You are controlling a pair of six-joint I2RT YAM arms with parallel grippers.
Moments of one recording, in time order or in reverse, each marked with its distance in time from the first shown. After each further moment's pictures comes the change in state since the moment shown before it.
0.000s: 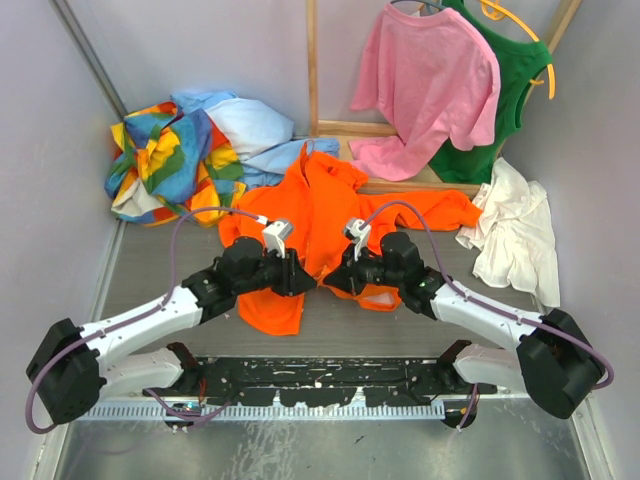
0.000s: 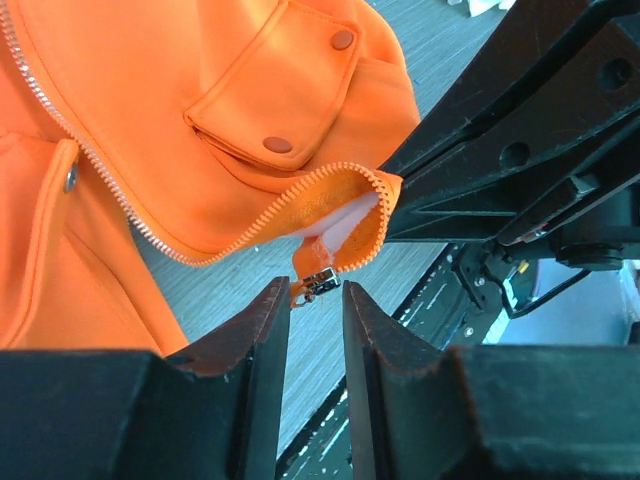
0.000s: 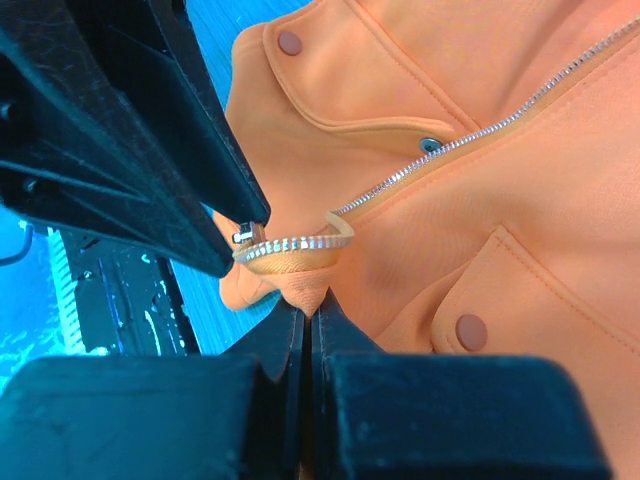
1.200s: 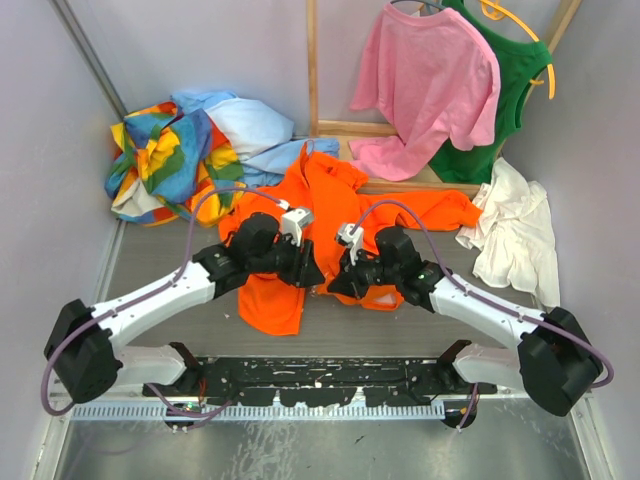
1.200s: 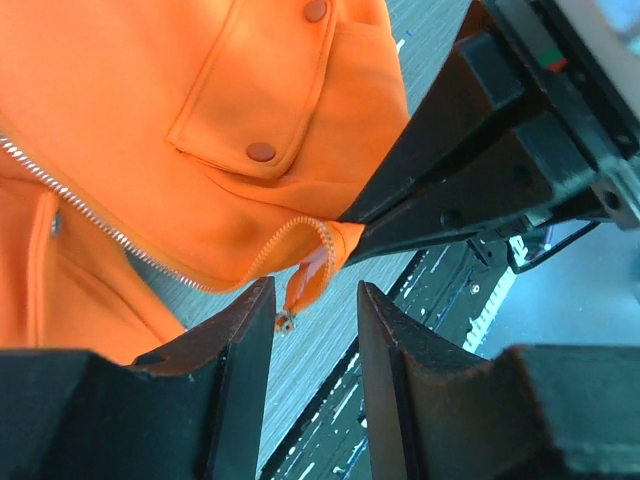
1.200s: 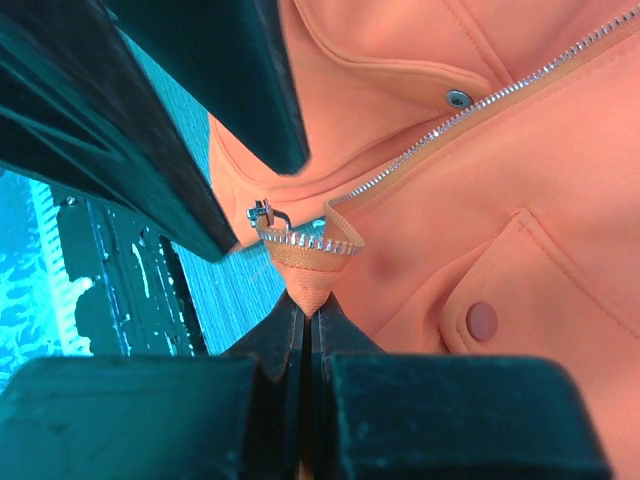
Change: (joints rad) left arm 0.019 0.130 0.253 -0.259 0.108 0.174; right arm -0.010 0.019 0.082 -0.232 -0.066 -0.170
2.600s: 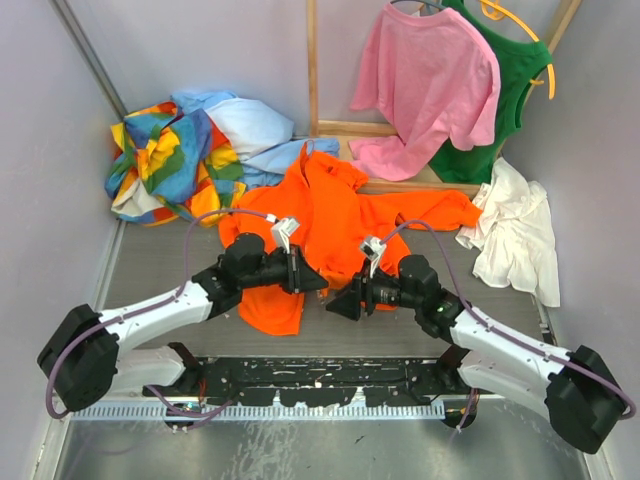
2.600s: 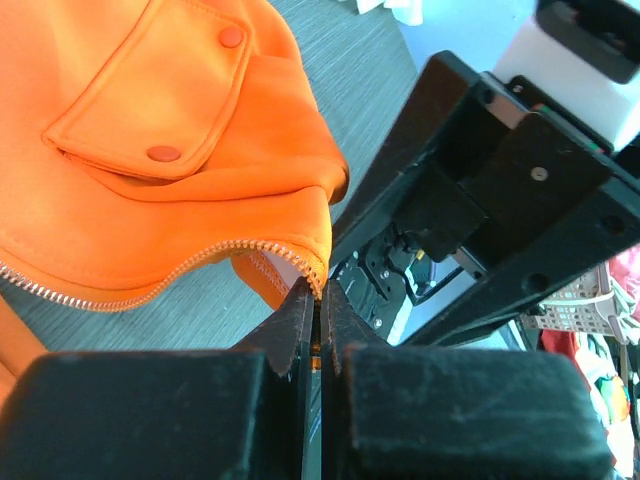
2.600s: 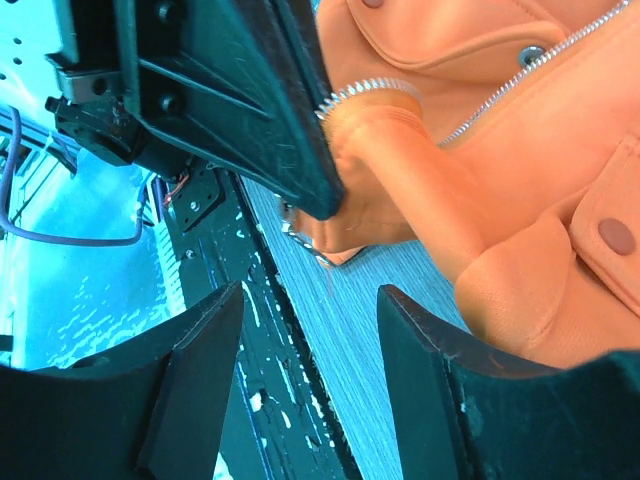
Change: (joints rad) left arm 0.019 -0.014 -0.261 0.475 0.111 -0.320; right arm 0.043 -0.288 -0.246 0.222 0.029 0.399
